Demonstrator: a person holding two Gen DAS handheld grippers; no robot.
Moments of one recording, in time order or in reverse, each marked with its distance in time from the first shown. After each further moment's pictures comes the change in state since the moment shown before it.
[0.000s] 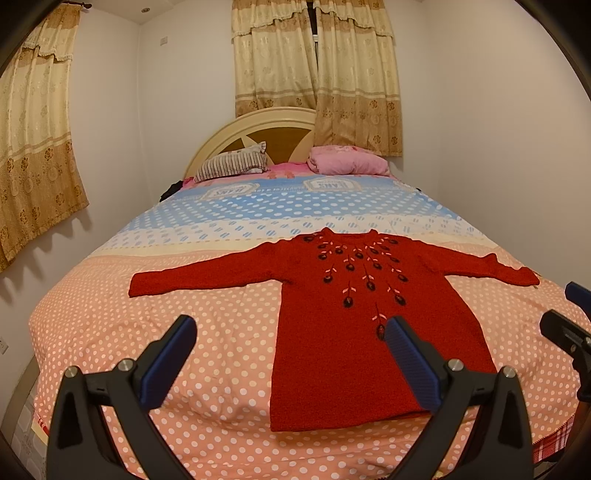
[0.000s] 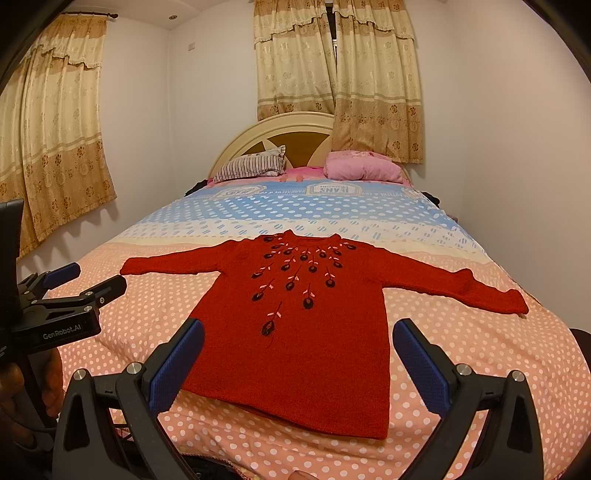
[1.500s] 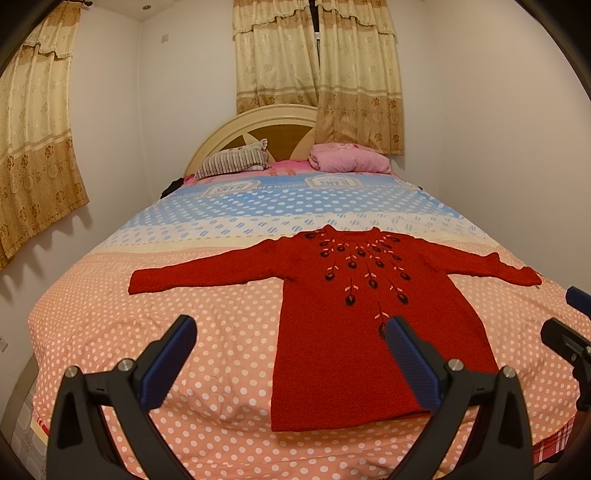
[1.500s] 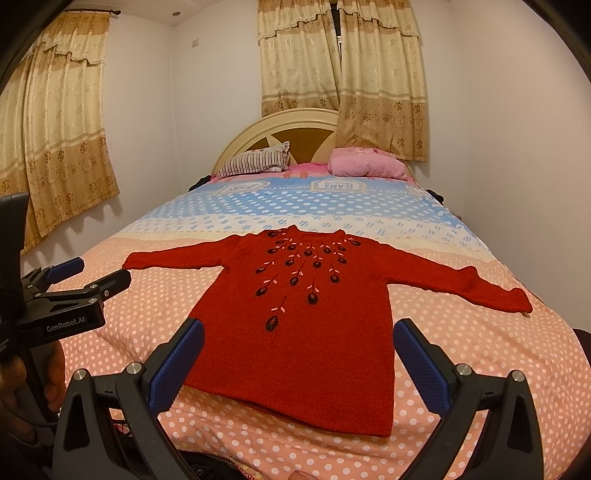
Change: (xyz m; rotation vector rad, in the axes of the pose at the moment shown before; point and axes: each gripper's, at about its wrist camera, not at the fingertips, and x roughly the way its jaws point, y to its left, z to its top) left arm 0.004 0.002 -0.002 -0.003 0.009 0.003; right arm 0.003 0.004 -0.006 -0.003 0.012 0.012
